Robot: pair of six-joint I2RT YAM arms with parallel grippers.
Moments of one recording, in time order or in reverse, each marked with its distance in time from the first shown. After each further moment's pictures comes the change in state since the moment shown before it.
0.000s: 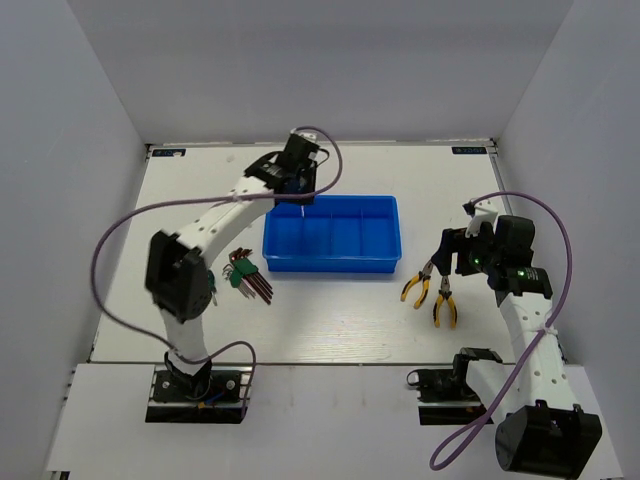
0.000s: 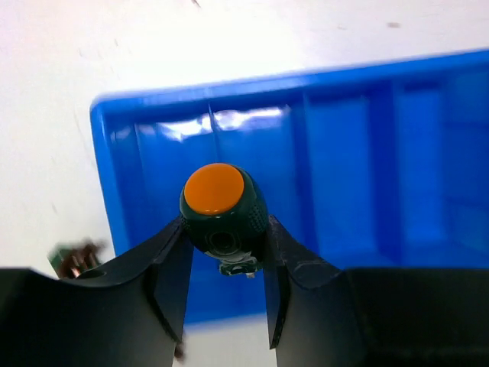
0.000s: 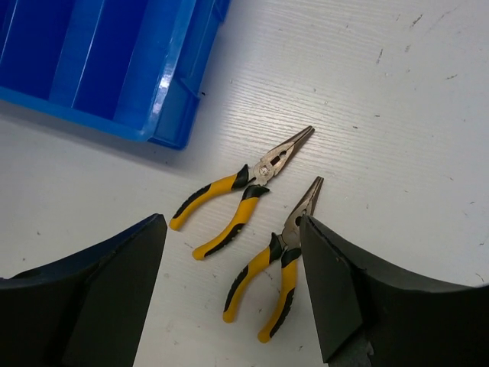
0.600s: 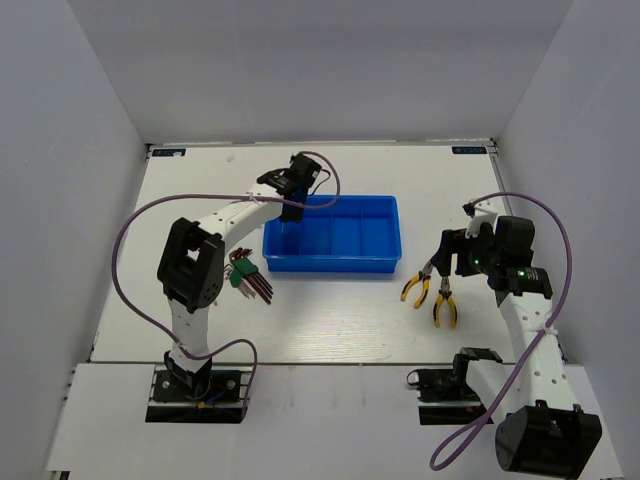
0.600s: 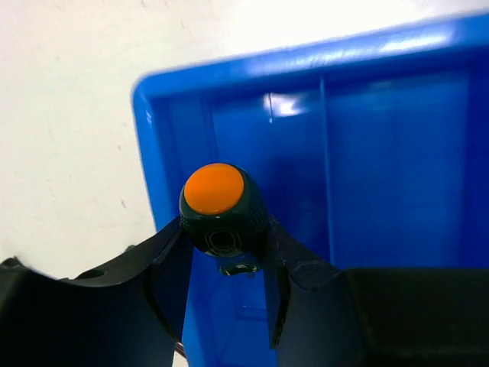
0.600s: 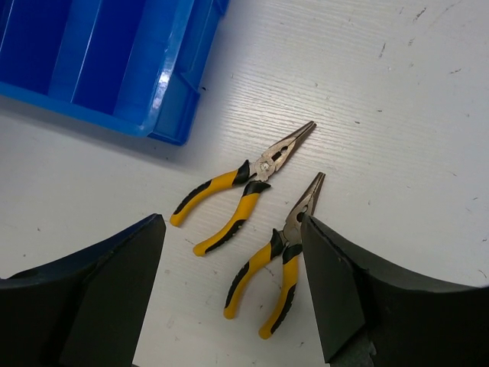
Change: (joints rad) left arm 0.016 0.206 -0.024 0.018 -0.208 0.174; right arm 0.000 0.000 0.000 -0.013 0.000 -0.003
